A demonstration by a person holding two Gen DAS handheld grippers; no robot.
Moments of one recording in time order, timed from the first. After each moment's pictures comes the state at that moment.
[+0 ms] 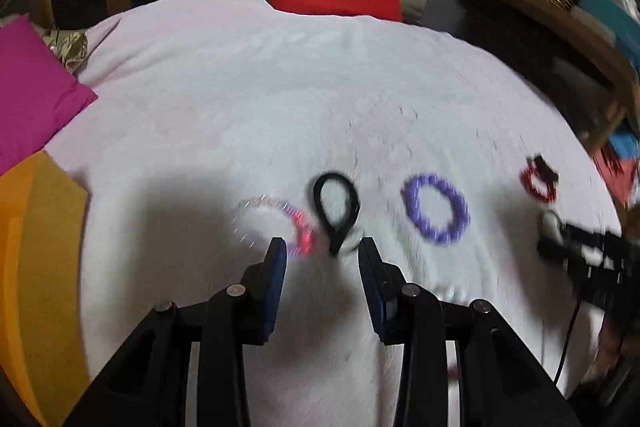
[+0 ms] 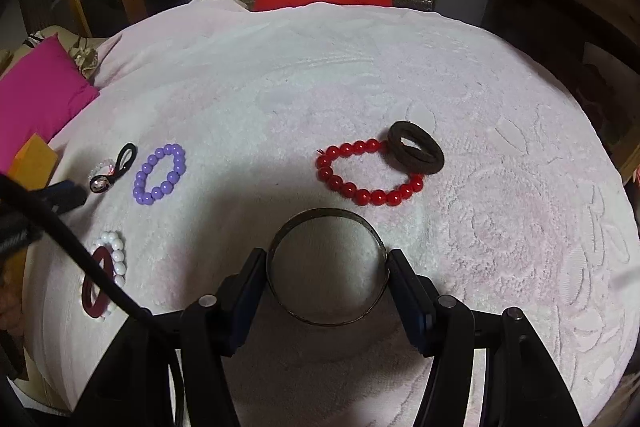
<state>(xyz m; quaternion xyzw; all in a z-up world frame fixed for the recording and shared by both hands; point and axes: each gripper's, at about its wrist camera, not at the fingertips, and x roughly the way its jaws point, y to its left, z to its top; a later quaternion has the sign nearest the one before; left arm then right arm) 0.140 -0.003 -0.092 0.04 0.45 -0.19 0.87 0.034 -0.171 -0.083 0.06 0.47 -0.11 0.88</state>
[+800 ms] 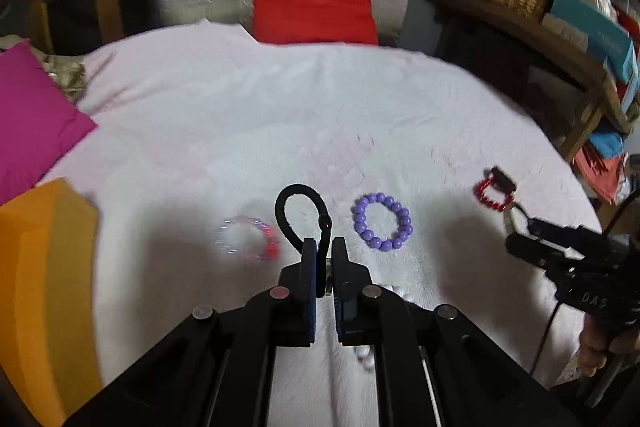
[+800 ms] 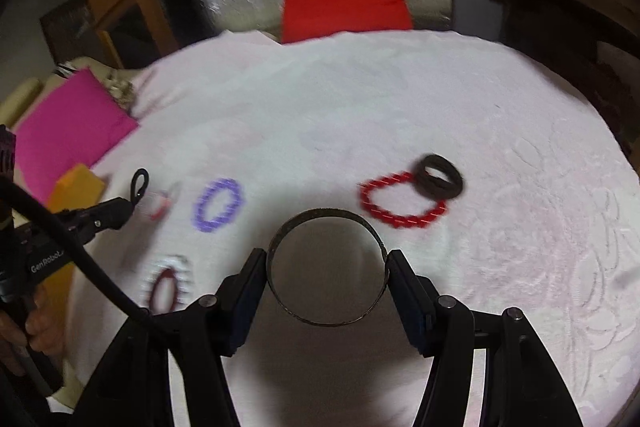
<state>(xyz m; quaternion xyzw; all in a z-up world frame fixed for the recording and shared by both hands) 0.091 0.002 -0.042 0.04 0.40 -0.22 0.89 0.018 -0.158 -0.047 0.11 0.41 -0.04 0.90</state>
